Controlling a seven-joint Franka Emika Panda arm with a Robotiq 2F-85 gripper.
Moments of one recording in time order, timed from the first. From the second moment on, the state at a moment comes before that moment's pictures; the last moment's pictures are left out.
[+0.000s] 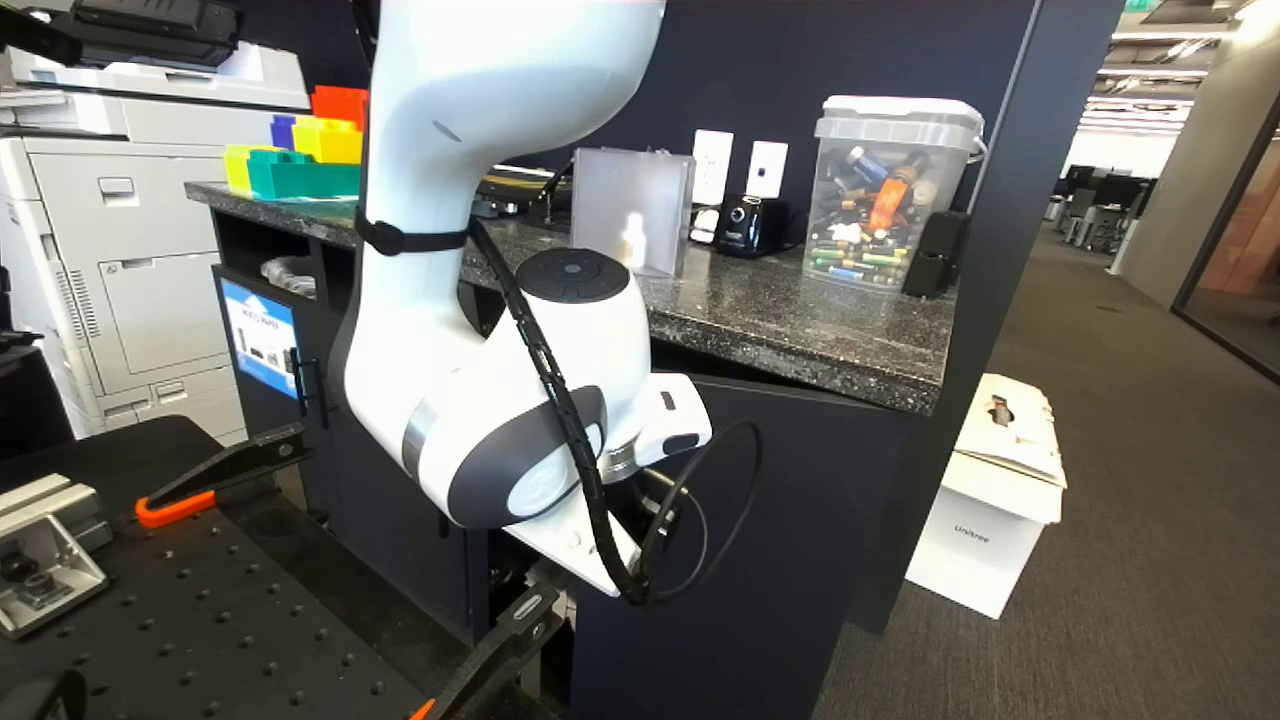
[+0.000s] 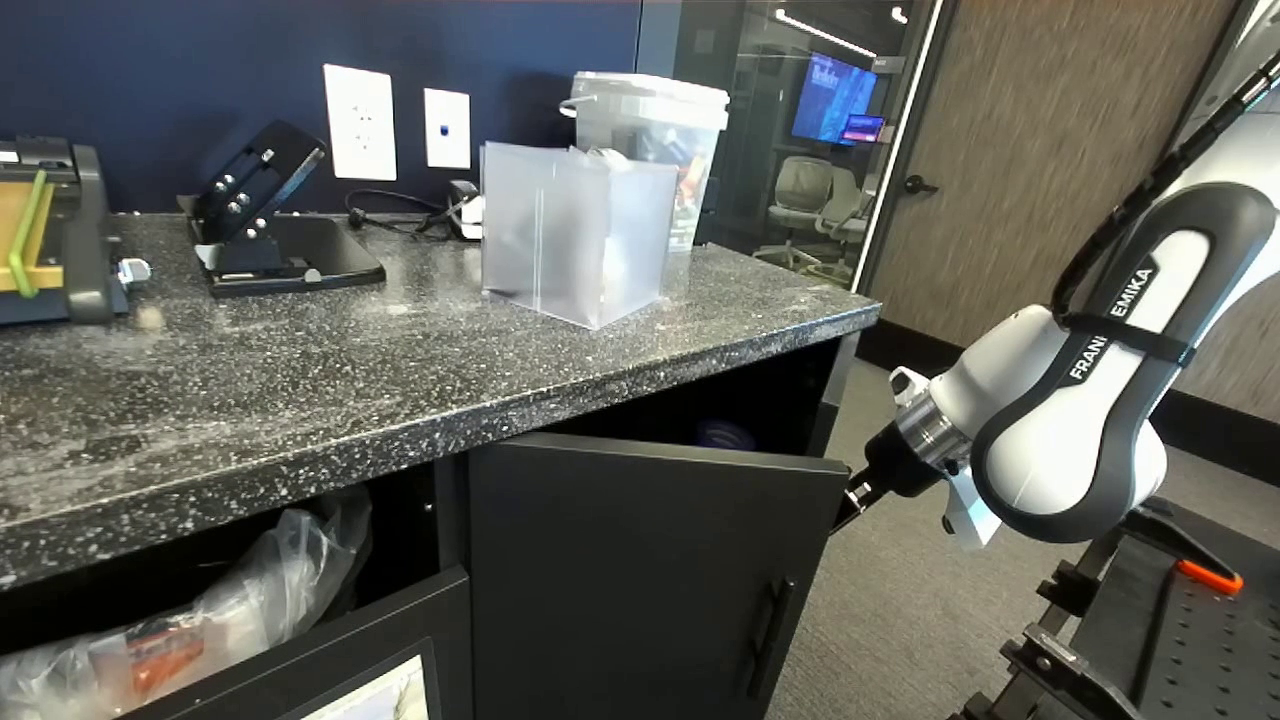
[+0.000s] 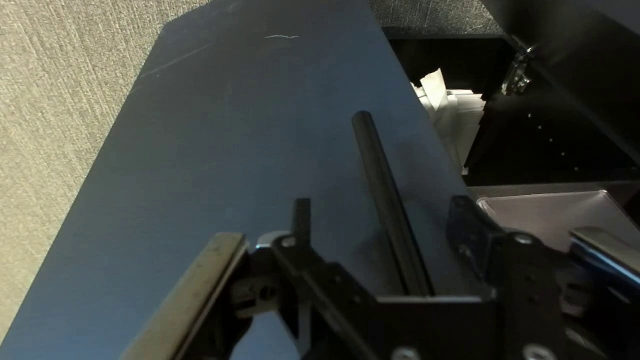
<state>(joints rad) -0.31 1.03 0.18 -2.13 -0.15 3.54 -0.20</state>
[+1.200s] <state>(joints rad) -0.17 0.87 0.00 -2.27 -0.02 3.45 -0.13</state>
